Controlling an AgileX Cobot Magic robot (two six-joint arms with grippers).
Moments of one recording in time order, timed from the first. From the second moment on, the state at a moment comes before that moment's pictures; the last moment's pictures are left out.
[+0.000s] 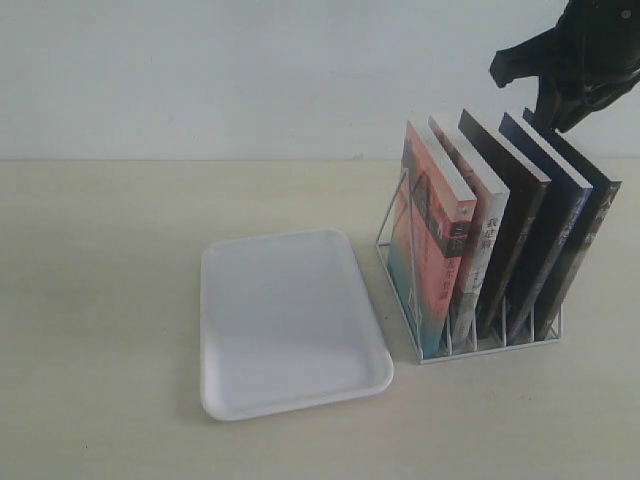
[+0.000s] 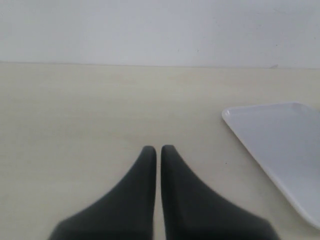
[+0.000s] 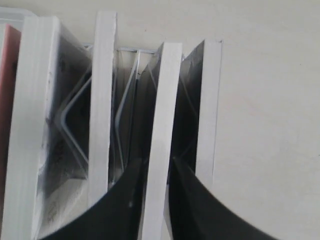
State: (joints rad) left arm -0.03 0.00 0.00 -0.05 0.30 0.00; right arm 0.22 1.76 -1.71 0.00 1.22 -0.08
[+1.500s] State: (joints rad) left arm -0.03 0.00 0.00 -0.05 0.30 0.00; right arm 0.22 1.76 -1.69 0.01 1.22 -0.08
